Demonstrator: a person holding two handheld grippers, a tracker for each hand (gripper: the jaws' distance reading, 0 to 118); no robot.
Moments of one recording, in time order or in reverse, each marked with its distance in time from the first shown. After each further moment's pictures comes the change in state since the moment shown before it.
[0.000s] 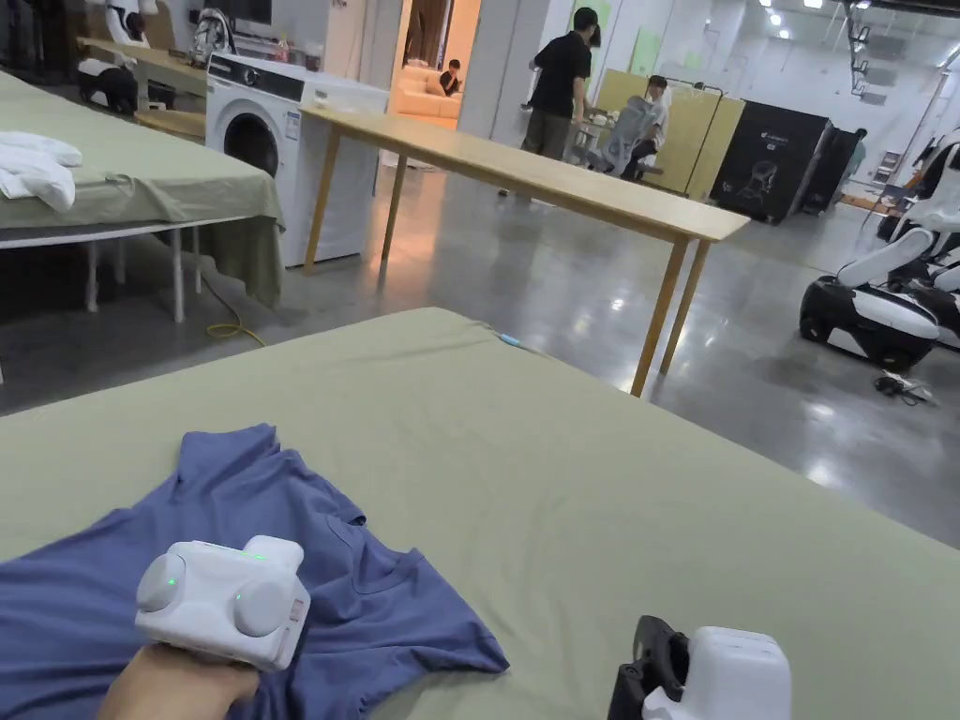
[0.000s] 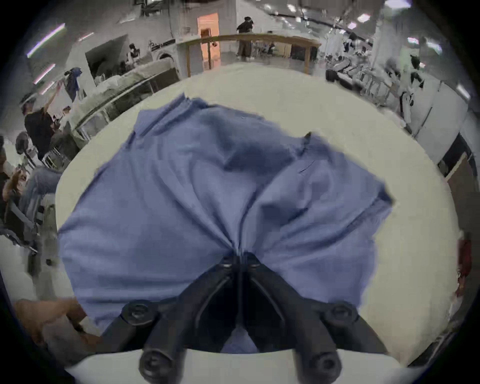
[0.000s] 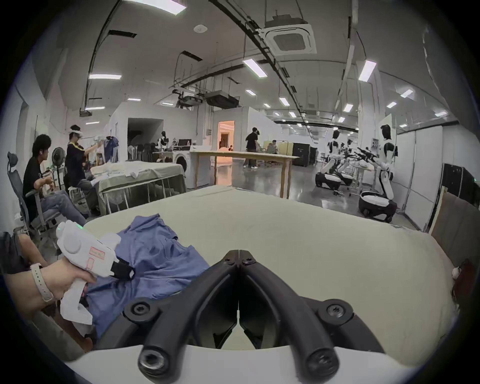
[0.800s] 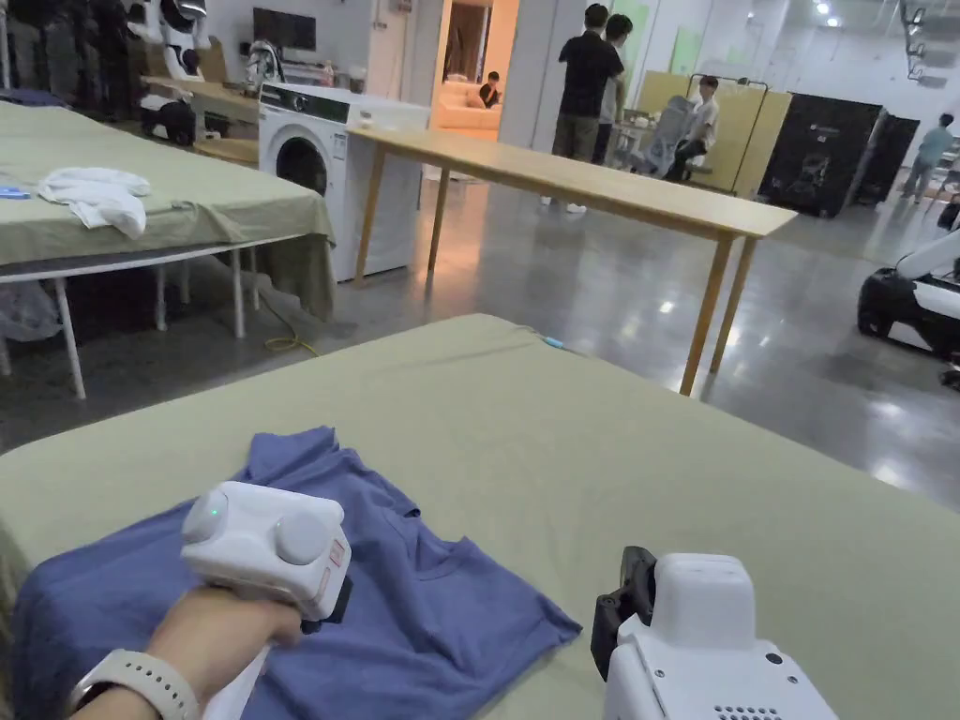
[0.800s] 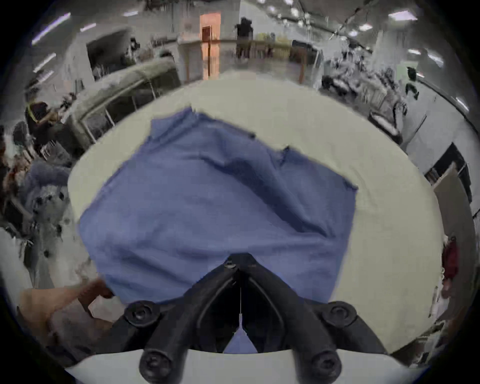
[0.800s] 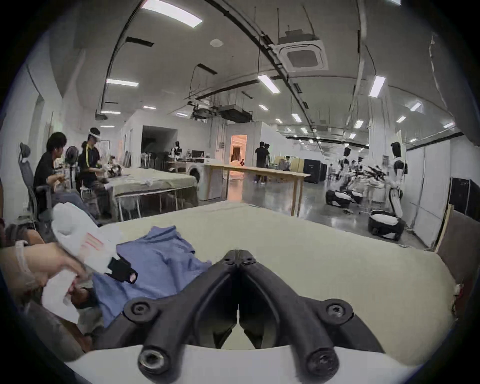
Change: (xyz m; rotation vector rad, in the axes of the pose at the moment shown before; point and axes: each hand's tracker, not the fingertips) left arm -0.015 0.017 0.039 -0.123 0.011 0.020; right arm -0.044 0.015 0.001 0.087 0.074 0.076
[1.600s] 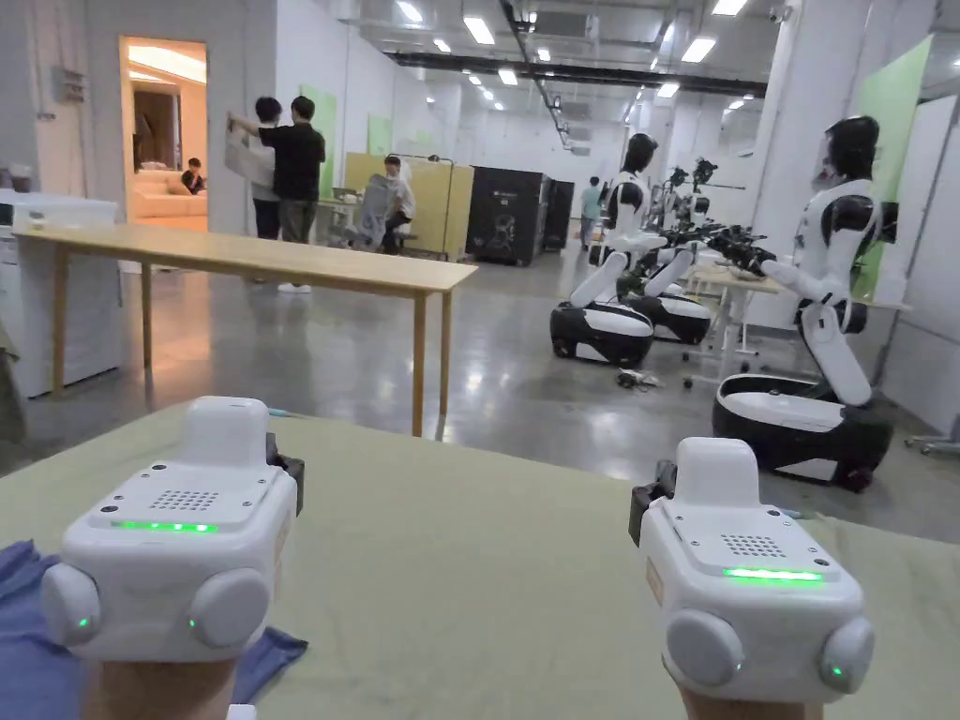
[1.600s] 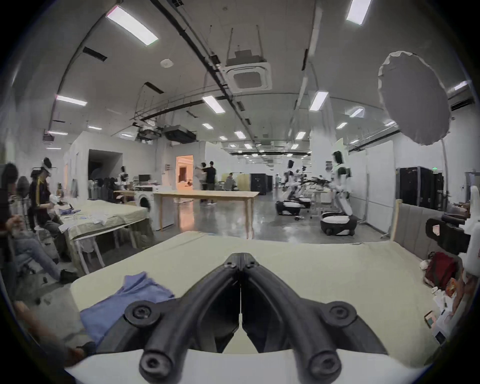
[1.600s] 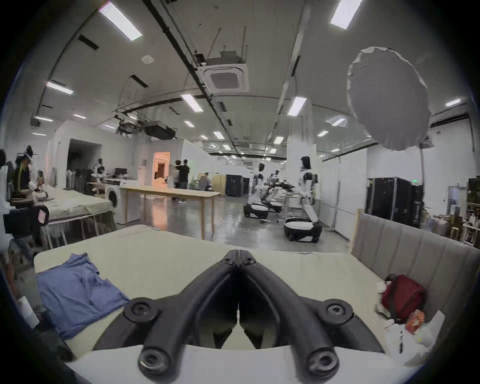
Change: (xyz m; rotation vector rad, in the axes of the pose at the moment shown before) left arm 0.201 -0.117 0.258 1.017 -0.097 -0.146; right arm 0.192 0.049 0.169 0.103 -0.441 -0.064
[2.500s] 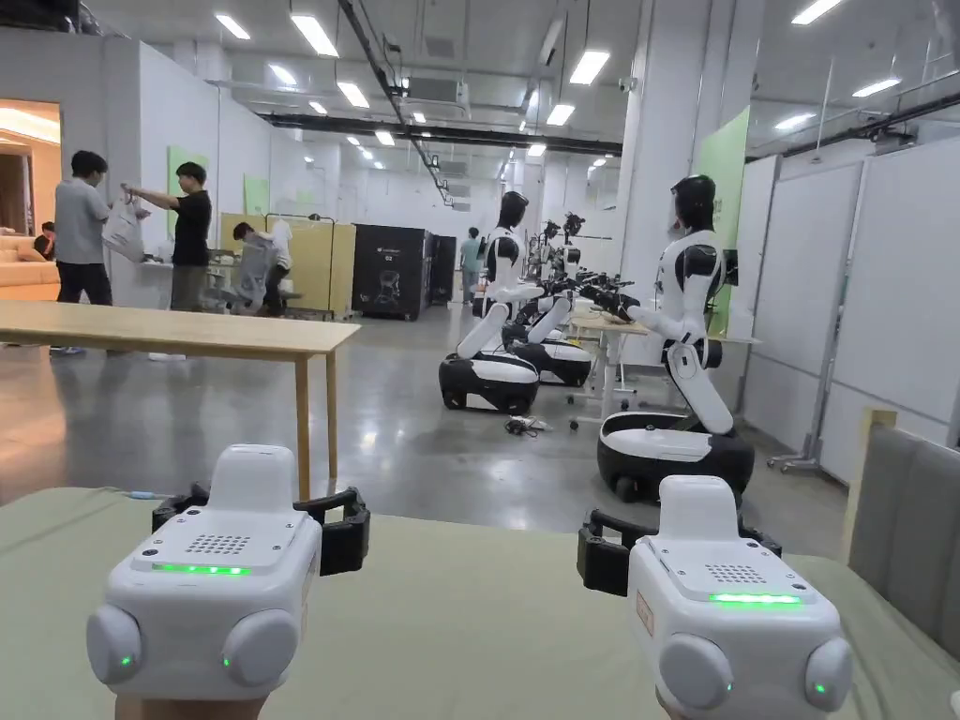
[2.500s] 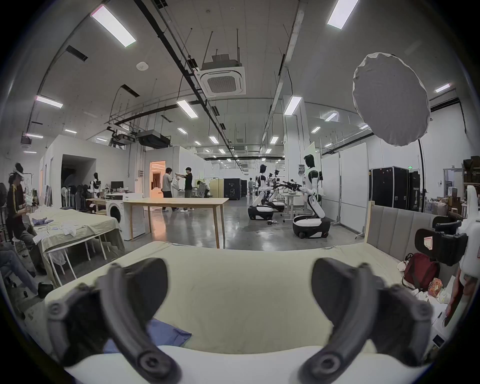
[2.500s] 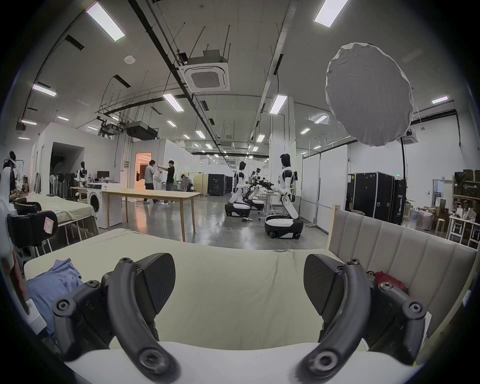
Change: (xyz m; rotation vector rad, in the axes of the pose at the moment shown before) left arm 0.118 0.028 -0.022 0.049 -0.241 -0.029; right arm 0.099 0.015 0.025 -0.014 -0.170 -0.039
